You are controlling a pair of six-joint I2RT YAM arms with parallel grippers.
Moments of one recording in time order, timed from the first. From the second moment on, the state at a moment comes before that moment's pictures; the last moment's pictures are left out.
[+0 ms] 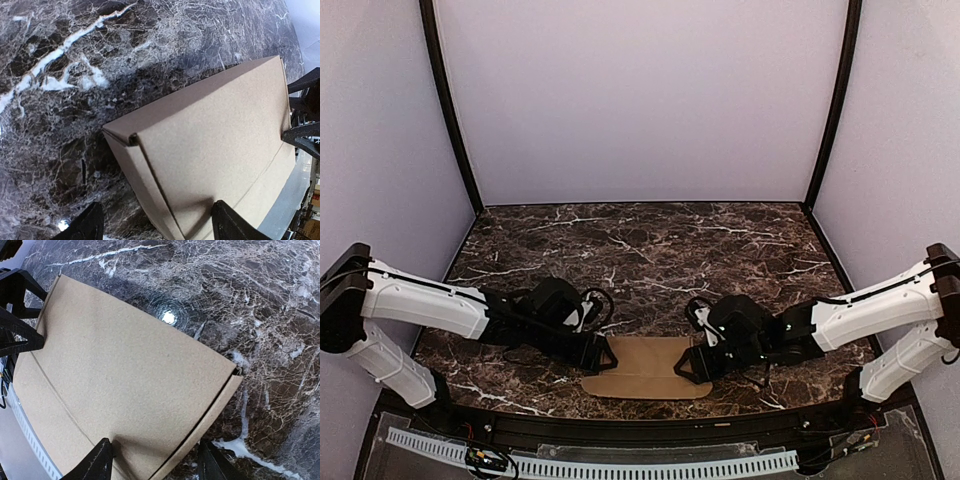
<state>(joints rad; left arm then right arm) -0.99 1.46 0.69 -0.20 0.20 -0.72 1.16 1.40 0.62 -0.11 -0.01 0.71</state>
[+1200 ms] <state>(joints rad) -0.97 1.46 0.57 0.09 0.35 -0.89 1.15 1.31 0.60 -0.14 -0.03 0.69</state>
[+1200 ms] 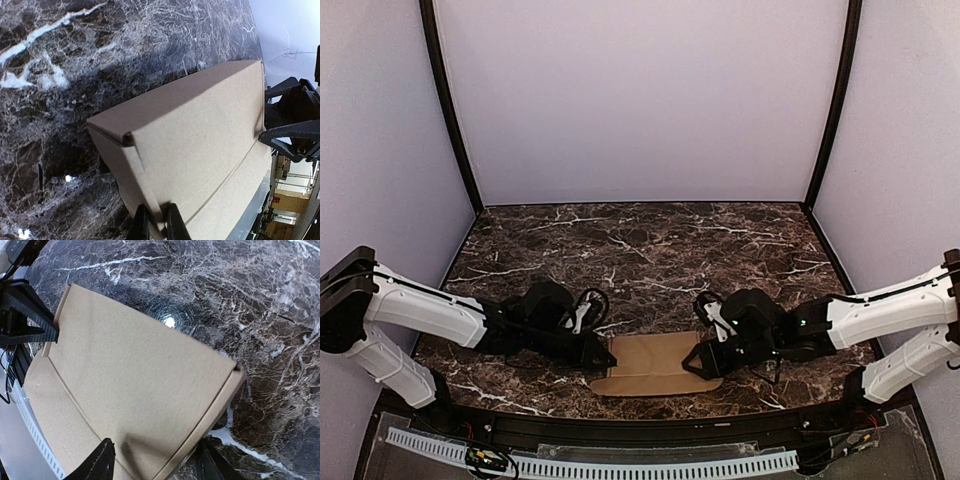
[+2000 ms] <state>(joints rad) -0.88 1.51 0.39 0.56 0.52 -1.15 1.14 0.87 0.66 -0.26 -0.11 0.01</state>
